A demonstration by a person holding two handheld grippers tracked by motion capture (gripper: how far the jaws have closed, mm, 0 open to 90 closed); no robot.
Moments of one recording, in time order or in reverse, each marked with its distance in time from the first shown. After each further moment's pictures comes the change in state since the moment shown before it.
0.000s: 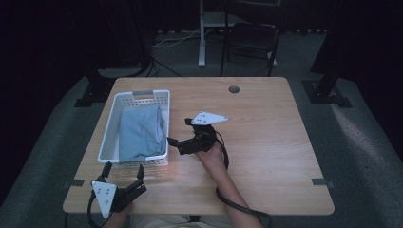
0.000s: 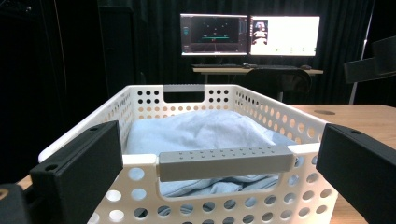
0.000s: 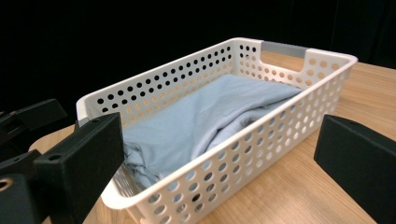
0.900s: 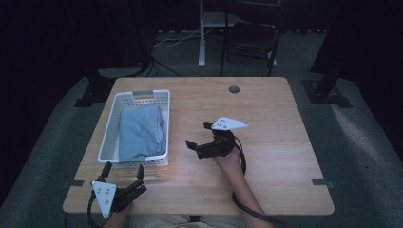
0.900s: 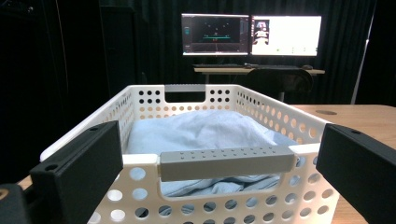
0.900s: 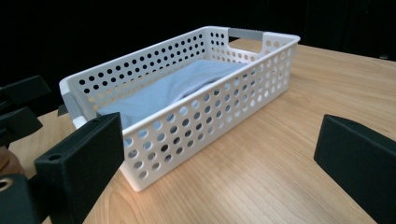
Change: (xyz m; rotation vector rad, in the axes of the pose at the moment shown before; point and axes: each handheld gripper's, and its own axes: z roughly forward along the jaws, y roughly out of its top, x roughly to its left) left arm 0.000 0.000 0.000 0.000 0.006 0.001; right arm -0.017 -0.020 -0.046 0.009 -0.069 0.010
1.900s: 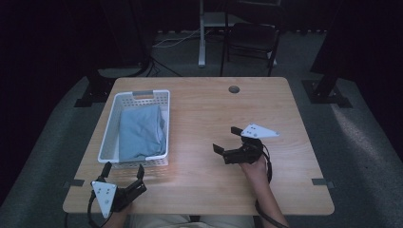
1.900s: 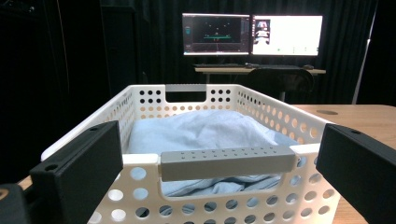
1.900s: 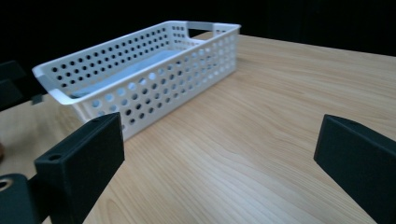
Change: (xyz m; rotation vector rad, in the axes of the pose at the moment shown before) left arm 0.000 0.000 0.000 0.002 0.003 0.001; right arm -0.023 -0.024 -0.067 -0.012 -0.116 0.018
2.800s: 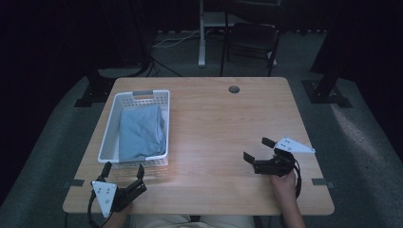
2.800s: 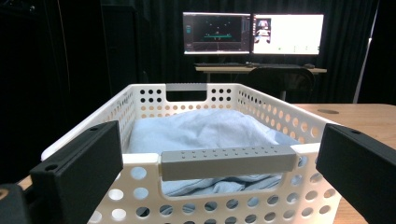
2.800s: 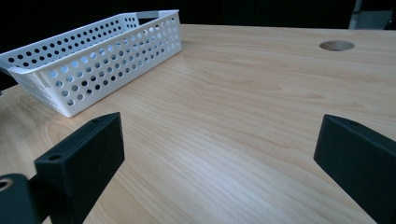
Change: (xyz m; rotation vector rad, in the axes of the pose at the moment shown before) left arm 0.000 0.000 0.000 0.003 0.003 0.000; right arm -0.031 -0.042 -0.075 -0.010 -0.141 0.075
